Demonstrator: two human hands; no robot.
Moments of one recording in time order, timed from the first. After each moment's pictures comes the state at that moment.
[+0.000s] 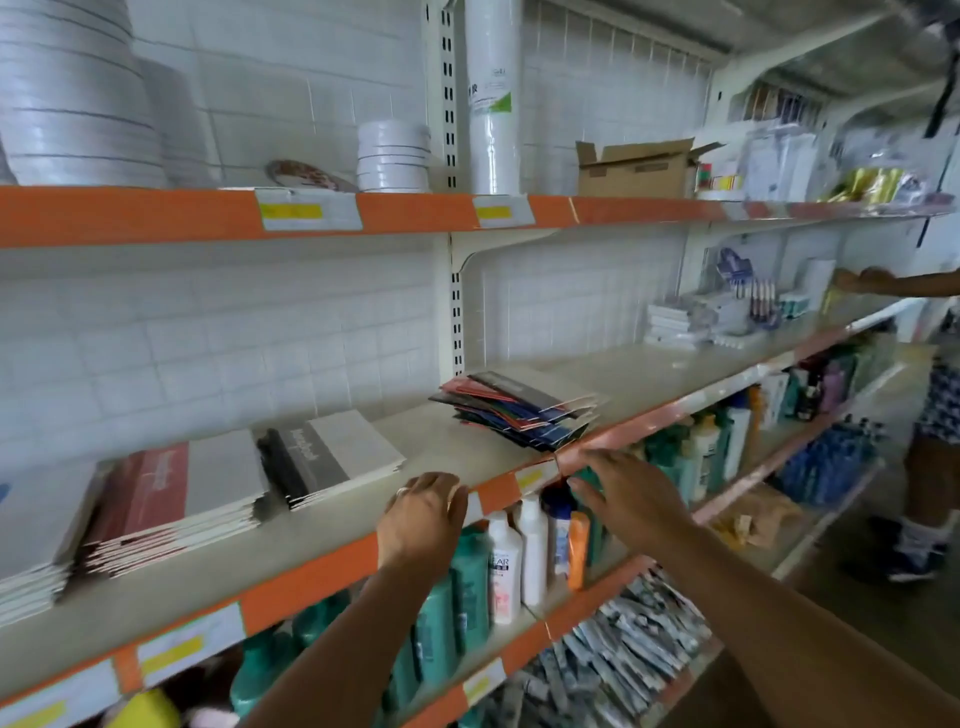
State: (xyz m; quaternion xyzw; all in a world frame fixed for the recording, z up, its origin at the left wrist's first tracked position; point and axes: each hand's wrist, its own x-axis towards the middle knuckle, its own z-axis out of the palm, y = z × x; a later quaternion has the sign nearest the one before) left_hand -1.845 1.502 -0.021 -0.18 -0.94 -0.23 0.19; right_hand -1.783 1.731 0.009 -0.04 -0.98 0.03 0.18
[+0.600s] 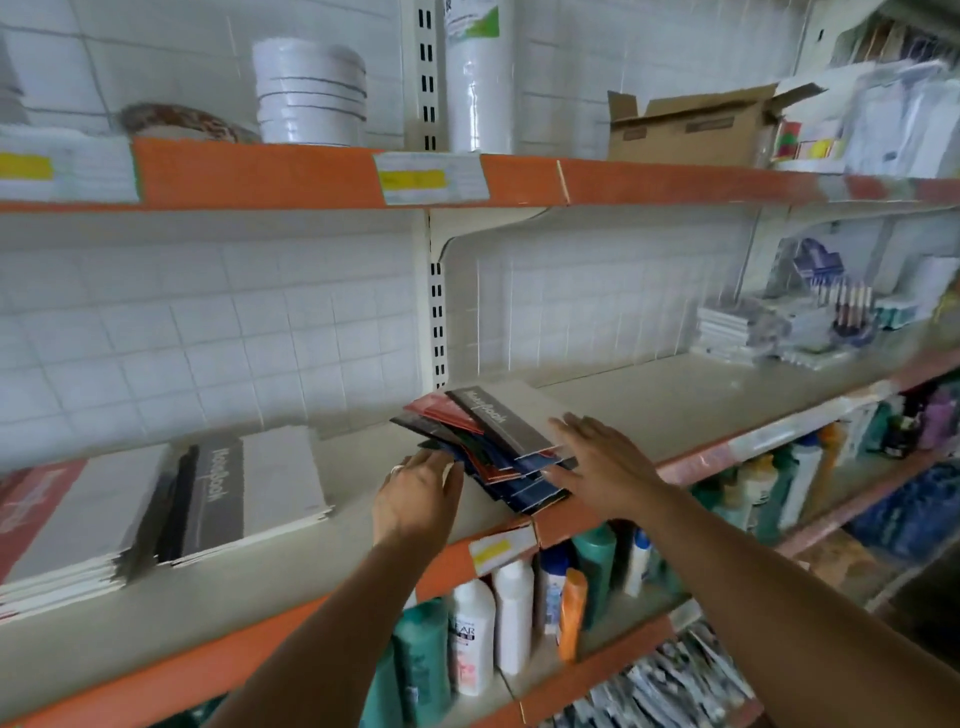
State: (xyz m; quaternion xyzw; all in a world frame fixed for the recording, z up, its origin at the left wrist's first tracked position) left_hand -1.972 1.613 -0.019 -0.11 -0.94 -0.25 0.22; right_hand -1.961 1.835 0.015 0.06 -0.99 0.03 0.08
